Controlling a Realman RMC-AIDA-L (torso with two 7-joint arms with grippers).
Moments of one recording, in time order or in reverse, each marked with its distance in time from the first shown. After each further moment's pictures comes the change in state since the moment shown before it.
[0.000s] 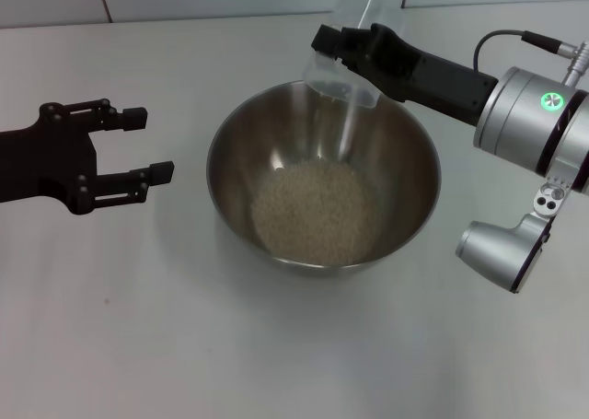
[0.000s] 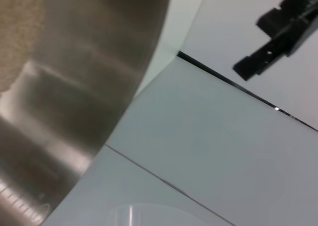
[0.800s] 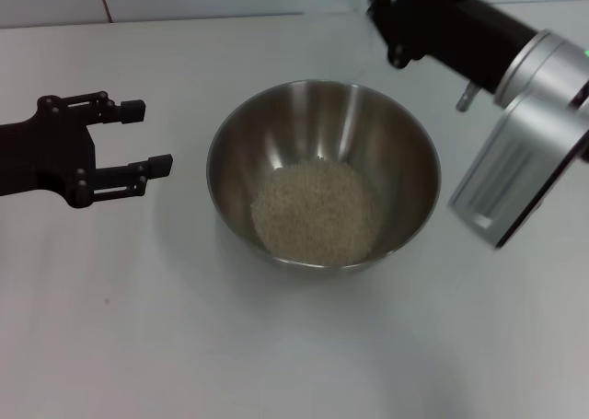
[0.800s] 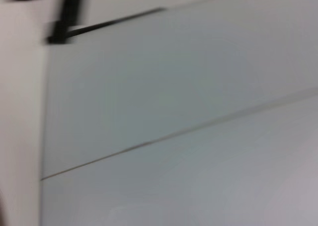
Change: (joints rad) left arm -0.004 0.000 -0.003 0.006 -0.003 -0.006 0.006; right arm 0.015 -0.005 -0.001 0.061 0.372 0.084 0.545
